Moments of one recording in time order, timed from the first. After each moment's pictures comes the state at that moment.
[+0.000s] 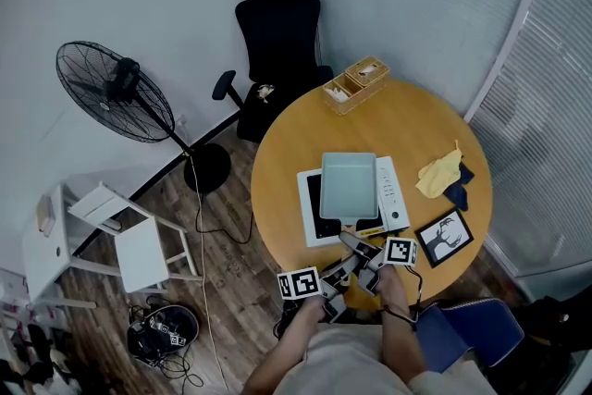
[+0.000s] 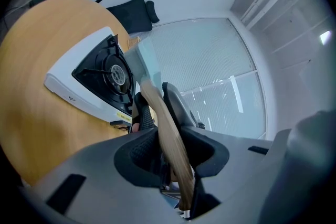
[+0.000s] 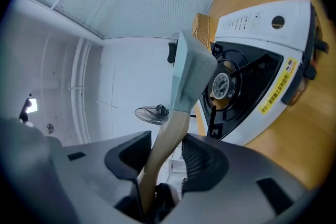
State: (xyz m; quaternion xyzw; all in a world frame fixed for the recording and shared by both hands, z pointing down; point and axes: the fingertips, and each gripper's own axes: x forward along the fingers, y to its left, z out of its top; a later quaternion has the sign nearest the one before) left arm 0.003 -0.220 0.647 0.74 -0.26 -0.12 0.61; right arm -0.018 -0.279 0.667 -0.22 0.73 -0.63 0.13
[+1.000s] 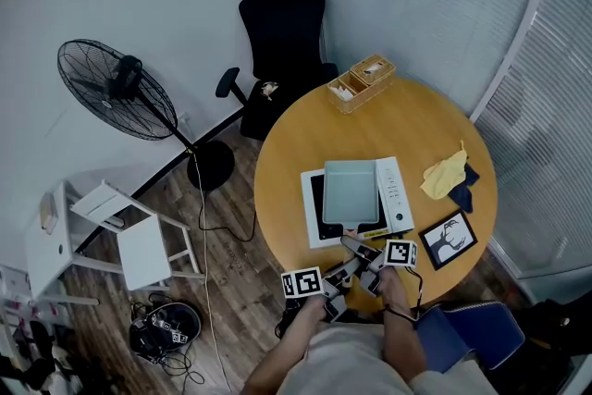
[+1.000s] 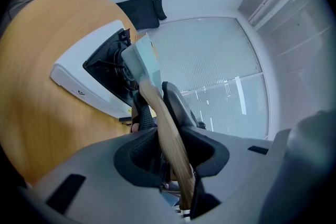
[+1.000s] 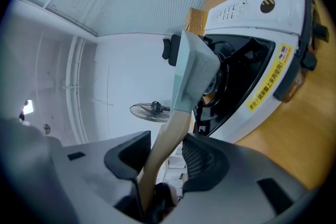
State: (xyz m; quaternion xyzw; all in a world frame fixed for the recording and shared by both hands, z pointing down) left arm 0.004 -0.220 0.679 0.72 -0.26 -0.11 0.63; right arm -0.021 -0.277 0.701 -0.21 0.72 -0.65 0.11
